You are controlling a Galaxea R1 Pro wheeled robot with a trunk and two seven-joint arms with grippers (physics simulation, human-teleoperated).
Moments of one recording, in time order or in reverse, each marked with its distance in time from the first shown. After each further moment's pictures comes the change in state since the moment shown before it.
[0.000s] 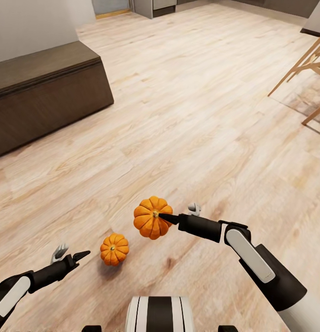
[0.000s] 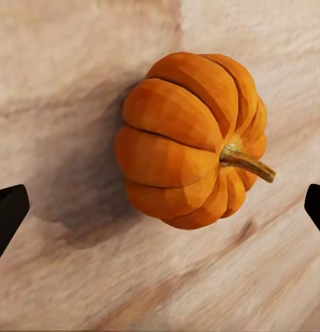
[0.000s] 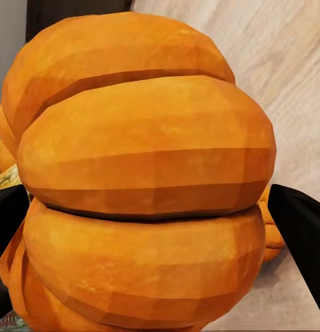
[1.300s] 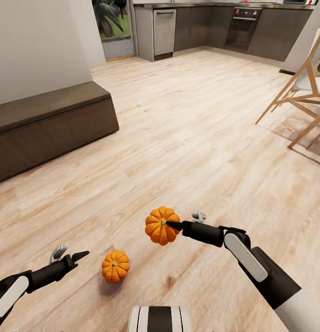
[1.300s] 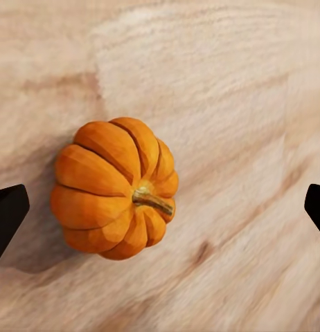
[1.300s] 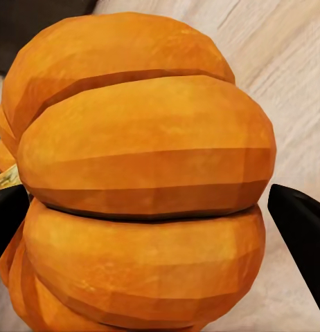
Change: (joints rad) left arm 0.002 0.014 -0.011 -0.008 0.012 0.009 0.008; right arm -0.002 0.004 -0.003 0.179 0.094 -0.021 -0.004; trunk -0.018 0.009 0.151
